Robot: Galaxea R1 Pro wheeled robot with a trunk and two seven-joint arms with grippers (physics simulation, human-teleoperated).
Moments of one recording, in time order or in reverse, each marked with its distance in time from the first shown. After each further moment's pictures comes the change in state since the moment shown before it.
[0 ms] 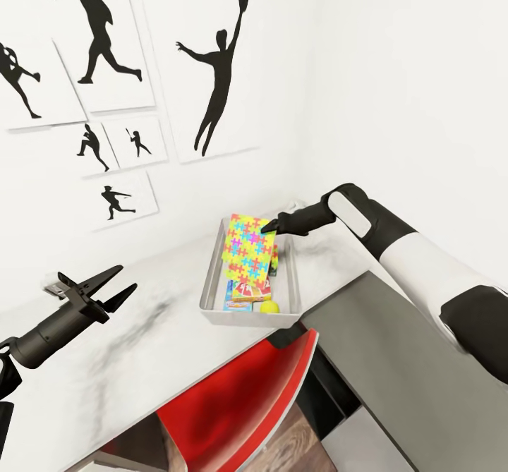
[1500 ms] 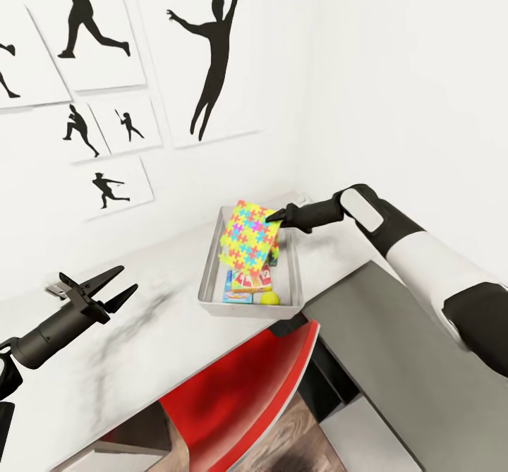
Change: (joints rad) left arm 0.001 0.000 -0.004 0.001 0.000 0.000 0.002; right arm -0.008 -0.015 -0.082 0.079 -0.137 0.000 0.001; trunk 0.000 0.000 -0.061
